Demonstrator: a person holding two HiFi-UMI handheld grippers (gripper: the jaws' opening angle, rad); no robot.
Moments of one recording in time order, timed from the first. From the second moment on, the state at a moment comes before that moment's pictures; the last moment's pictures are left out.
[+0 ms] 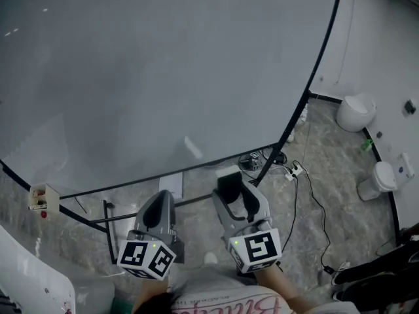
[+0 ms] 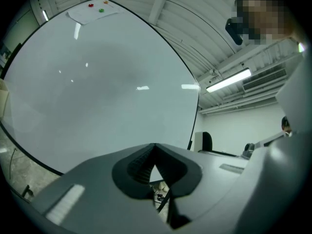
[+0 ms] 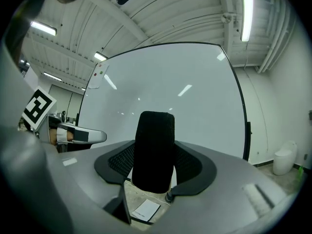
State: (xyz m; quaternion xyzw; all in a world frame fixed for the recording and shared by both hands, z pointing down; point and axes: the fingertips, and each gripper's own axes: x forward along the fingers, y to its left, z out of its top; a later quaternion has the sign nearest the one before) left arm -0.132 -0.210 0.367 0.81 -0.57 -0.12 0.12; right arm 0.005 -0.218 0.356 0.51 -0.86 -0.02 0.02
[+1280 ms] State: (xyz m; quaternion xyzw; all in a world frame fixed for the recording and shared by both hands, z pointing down) left arm -0.159 -0.233 0.357 0.79 -0.58 -0.16 0.11; right arm -0.040 -0.317 0.249 0.50 -0.85 -0.18 0.04
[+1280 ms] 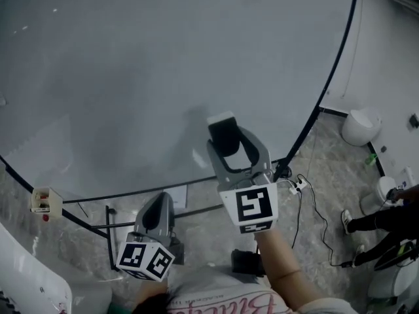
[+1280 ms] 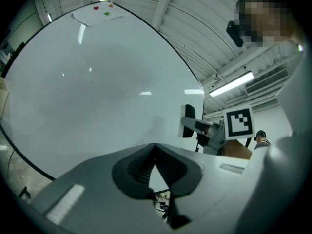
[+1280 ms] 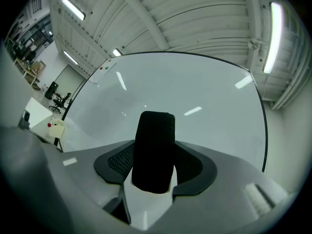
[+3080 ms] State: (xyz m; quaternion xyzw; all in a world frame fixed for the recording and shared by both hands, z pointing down) left arm -0.141 -0.236 0.367 0.80 -0.58 -0.14 0.13; right arm -0.040 -0.334 0.246 0.52 -0.84 -0.14 0.03
